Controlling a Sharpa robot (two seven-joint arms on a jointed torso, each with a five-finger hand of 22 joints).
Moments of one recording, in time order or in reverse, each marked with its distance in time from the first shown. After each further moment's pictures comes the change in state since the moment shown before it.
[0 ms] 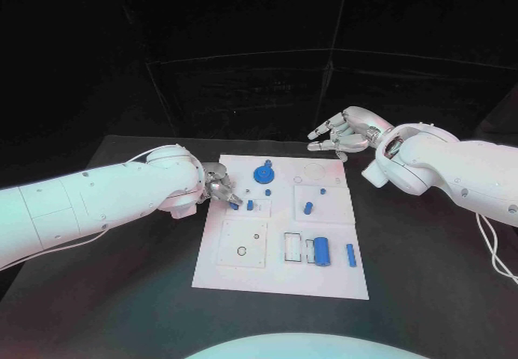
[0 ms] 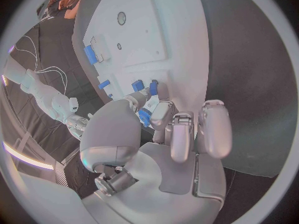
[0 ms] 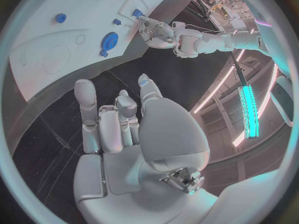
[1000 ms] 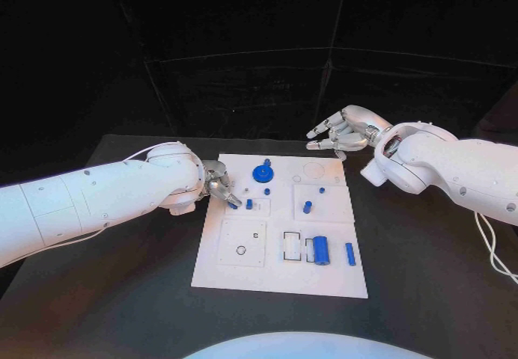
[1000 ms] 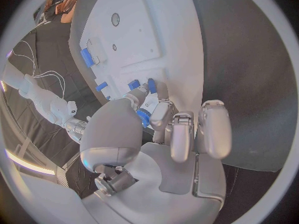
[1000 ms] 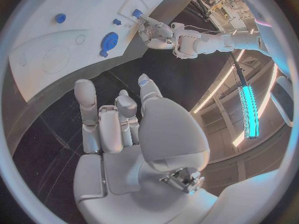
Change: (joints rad) left arm 0.005 0.013 0.001 -0.018 -0.042 0.027 0.000; left_hand 0.042 0.011 -0.124 0.000 0.000 0.012 -0.002 0.000 -0.036 0.007 0.000 0.000 0.011 0.000 0.000 0.000 0.000 0.000 0.000 0.000 0.004 0.013; right arm 0.000 0.001 0.000 0.000 0.000 0.000 0.000; right_hand 0.000 0.000 -0.003 0.003 0.004 0.000 0.000 0.000 0.000 0.000 0.000 0.000 -0.001 0.000 0.000 0.000 0.000 0.000 0.000 0.000 -0.004 -0.002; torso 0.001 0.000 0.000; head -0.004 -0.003
